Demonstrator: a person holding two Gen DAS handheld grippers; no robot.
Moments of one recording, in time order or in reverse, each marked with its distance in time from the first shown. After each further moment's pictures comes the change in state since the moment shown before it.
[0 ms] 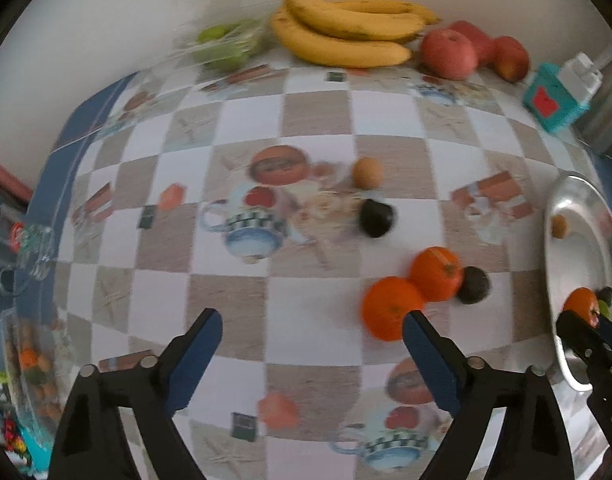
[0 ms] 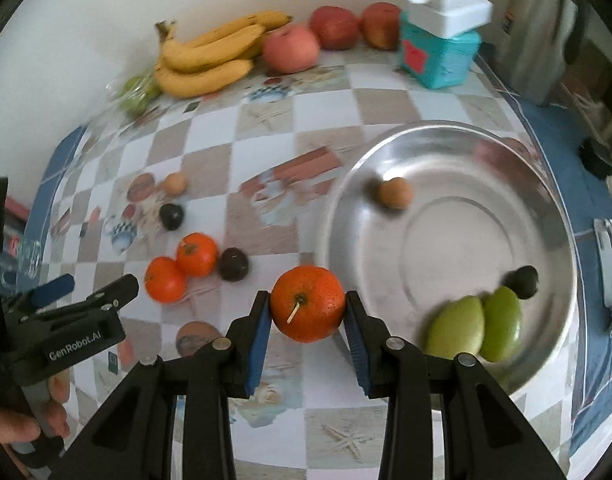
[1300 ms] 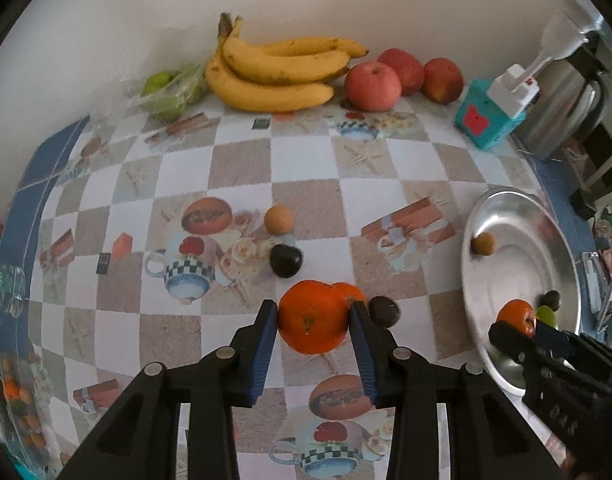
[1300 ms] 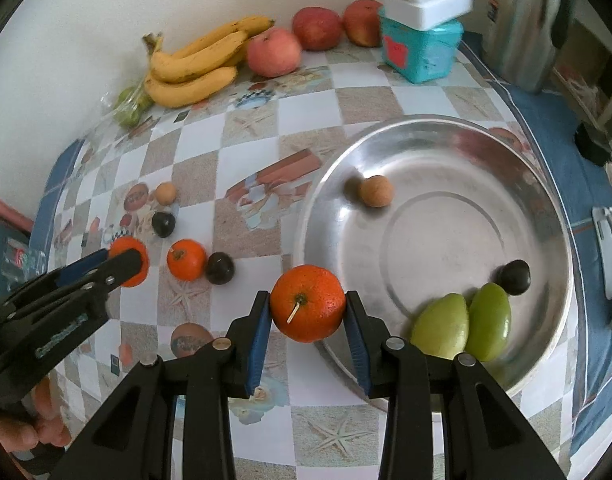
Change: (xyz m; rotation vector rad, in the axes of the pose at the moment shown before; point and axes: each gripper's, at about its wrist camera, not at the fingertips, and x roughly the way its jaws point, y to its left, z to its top) left arm -0.035 -0.036 0.014 0.061 -0.101 -0.135; right arm -0.002 -0.019 0.001 0.051 0.000 0.019
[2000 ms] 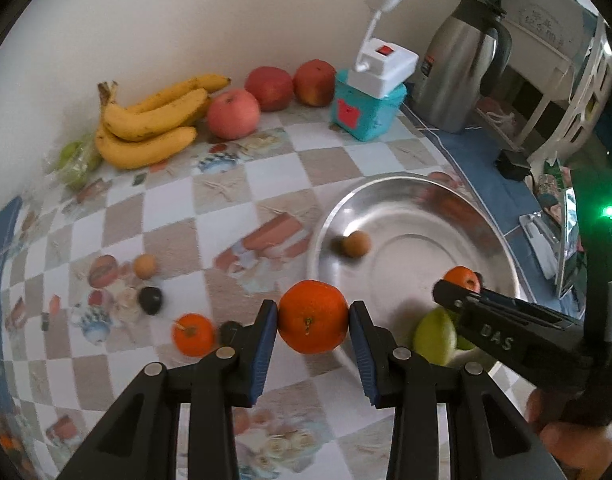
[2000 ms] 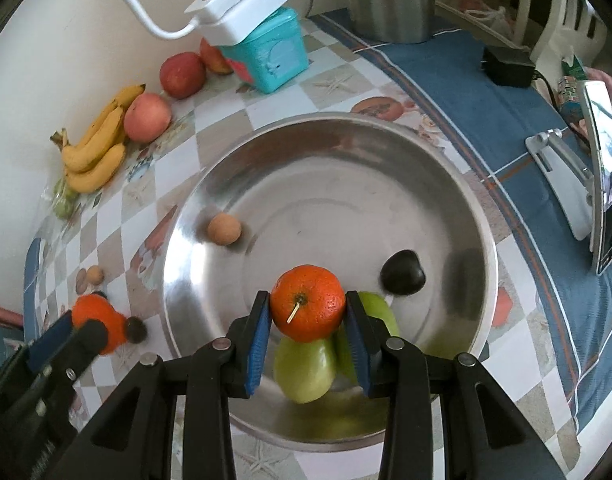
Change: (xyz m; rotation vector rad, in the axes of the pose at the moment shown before) left arm -0.007 -0.110 -0.007 0.200 -0.066 -0.138; right arm -0.004 -0.099 0.003 0.293 -0.065 -0.057
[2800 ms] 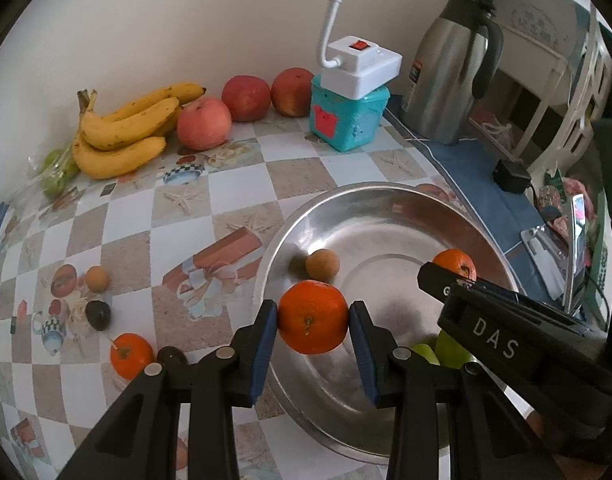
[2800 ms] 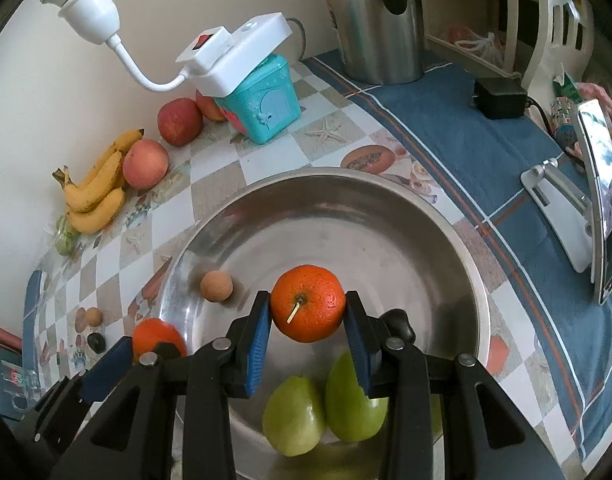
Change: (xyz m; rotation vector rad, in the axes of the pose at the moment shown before) left arm 0.037 -0.031 -0.002 0.001 -0.101 0.005; right arm 0.000 -0.007 0.012 0.010 -0.158 0.017
